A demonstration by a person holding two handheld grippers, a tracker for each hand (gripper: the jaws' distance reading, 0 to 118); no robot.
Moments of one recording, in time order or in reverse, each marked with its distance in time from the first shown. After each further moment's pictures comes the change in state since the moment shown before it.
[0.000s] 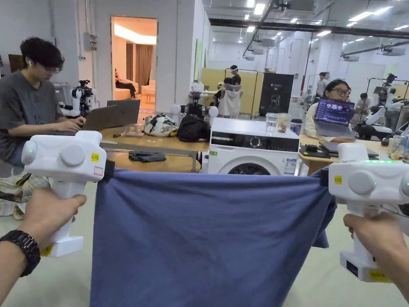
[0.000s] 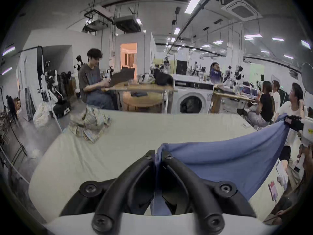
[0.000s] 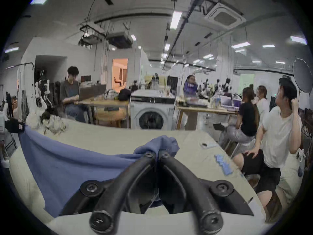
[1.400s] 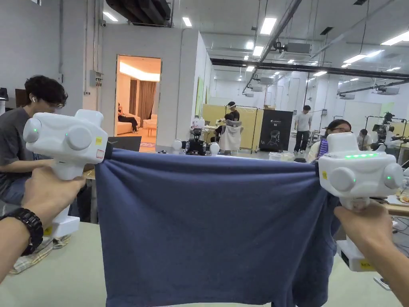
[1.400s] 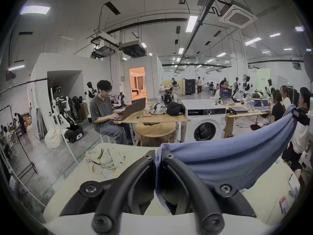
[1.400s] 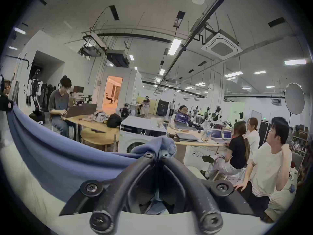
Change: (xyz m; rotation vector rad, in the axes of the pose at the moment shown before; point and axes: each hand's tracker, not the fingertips) left arm -0.009 0.097 -0.020 0.181 0.112 -0.067; right arm -0.044 0.082 -0.045 0.199 -0.107 0.123
